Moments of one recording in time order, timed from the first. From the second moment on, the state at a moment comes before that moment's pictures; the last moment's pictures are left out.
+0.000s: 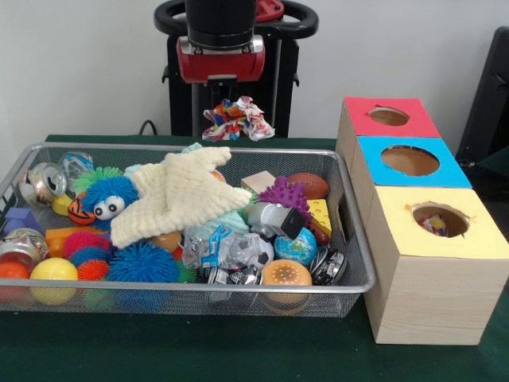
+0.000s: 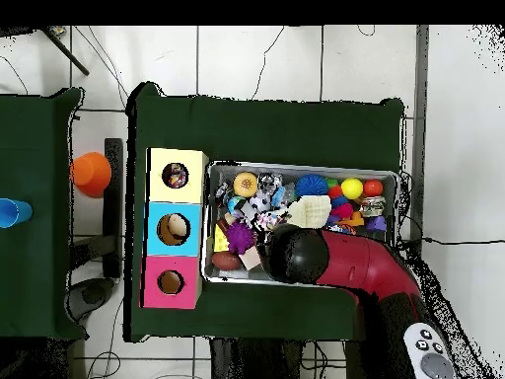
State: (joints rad) arm -0.48 -0.85 0.17 1.85 -0.20 0.63 1.45
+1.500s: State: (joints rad) arm -0.22 -0.88 -0.02 1.87 -0.02 0.63 1.55
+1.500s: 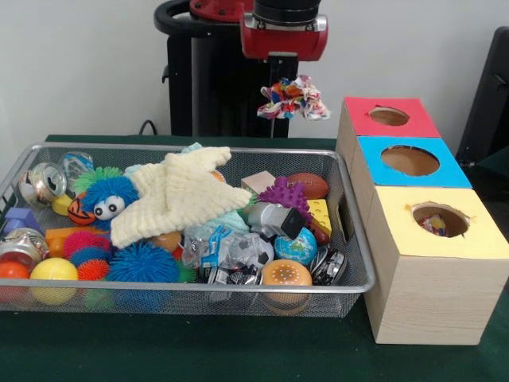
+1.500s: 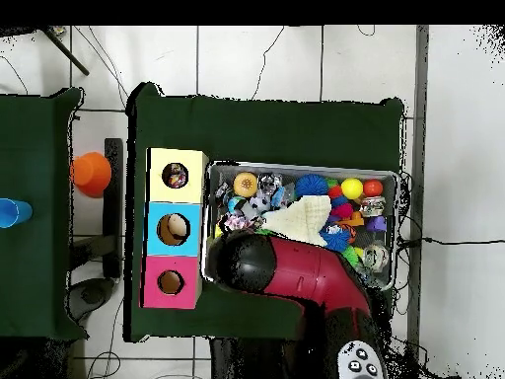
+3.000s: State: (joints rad) arm -0.03 -0.74 -0.11 1.65 0.08 0.67 1.71
